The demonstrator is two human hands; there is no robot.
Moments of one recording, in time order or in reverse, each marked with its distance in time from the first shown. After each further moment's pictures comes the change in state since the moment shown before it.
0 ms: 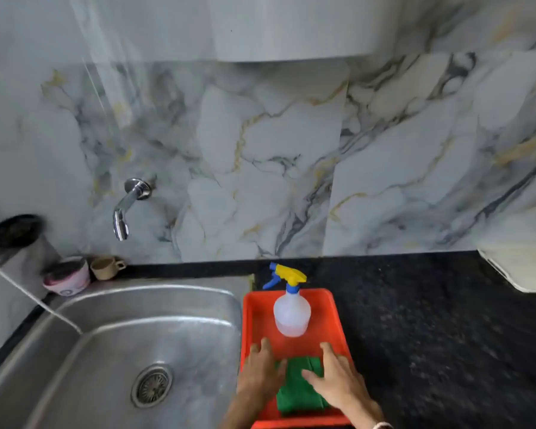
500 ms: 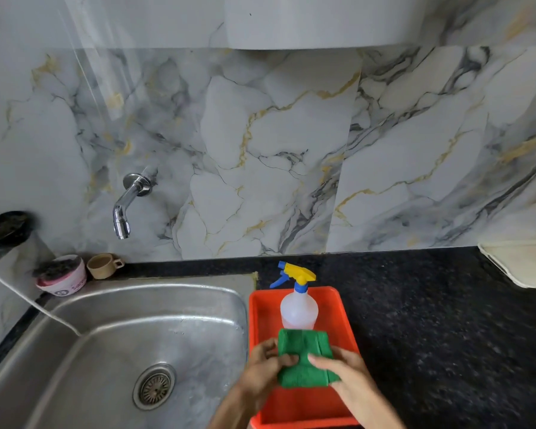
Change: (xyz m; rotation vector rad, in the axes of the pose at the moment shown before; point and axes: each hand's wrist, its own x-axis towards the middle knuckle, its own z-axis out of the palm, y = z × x) left_hand -0.001 -0.012 -0.021 -1.211 -0.279 -0.114; right_hand 0.000 -0.005 0.004 1.312 -0.196 0.198
